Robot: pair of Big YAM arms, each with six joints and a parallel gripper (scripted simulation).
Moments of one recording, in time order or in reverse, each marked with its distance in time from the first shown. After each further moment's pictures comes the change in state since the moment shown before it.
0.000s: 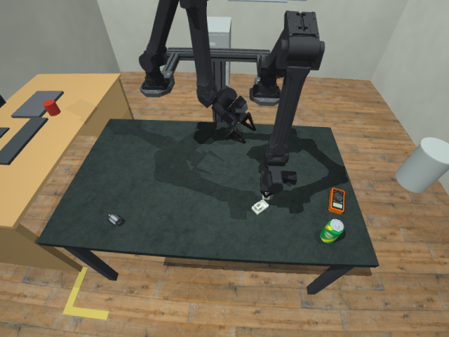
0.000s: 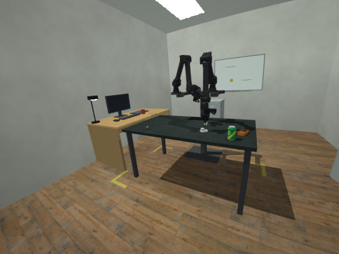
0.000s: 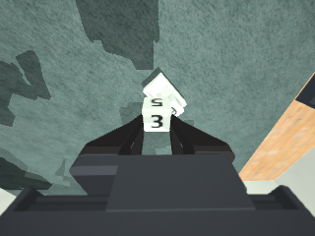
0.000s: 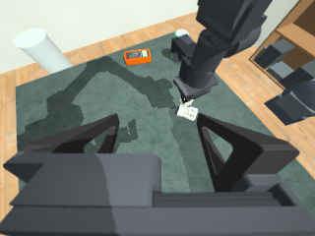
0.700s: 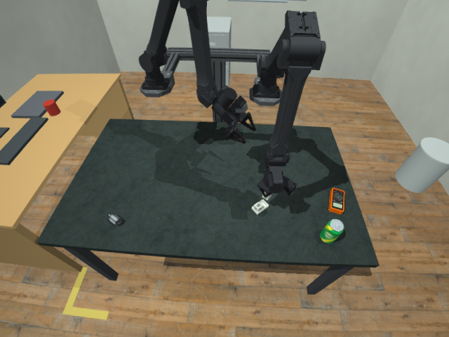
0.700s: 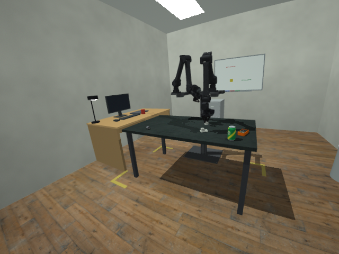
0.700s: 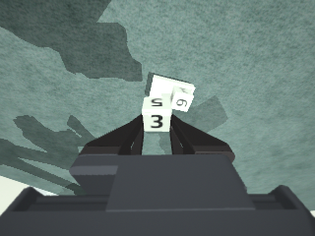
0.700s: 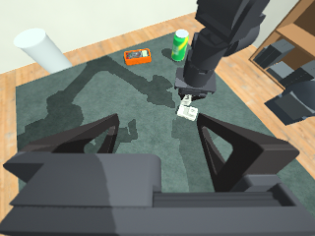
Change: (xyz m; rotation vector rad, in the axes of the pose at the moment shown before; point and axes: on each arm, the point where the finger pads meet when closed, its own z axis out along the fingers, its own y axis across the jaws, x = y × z) left arm -0.004 0.001 0.000 -0.008 -0.007 0.600; right arm 0.000 0.000 0.000 0.000 0.000 0.000
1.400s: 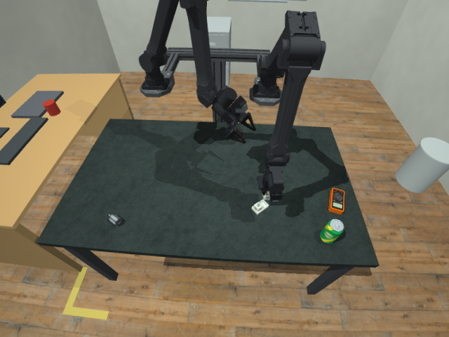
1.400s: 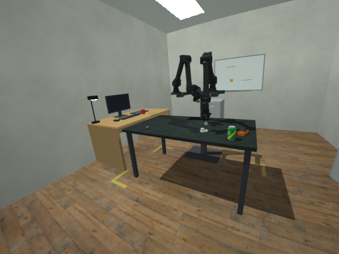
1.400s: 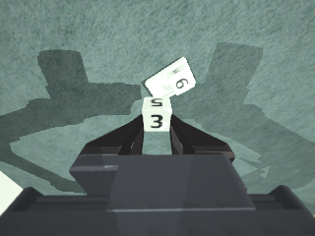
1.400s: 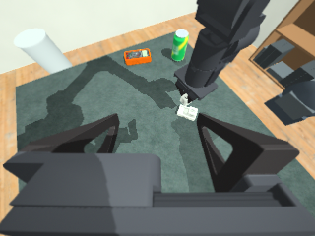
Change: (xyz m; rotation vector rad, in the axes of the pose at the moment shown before) left arm 0.000 0.000 0.000 -0.001 -0.001 0.791; right arm 0.000 0.000 0.000 0.000 0.000 0.000
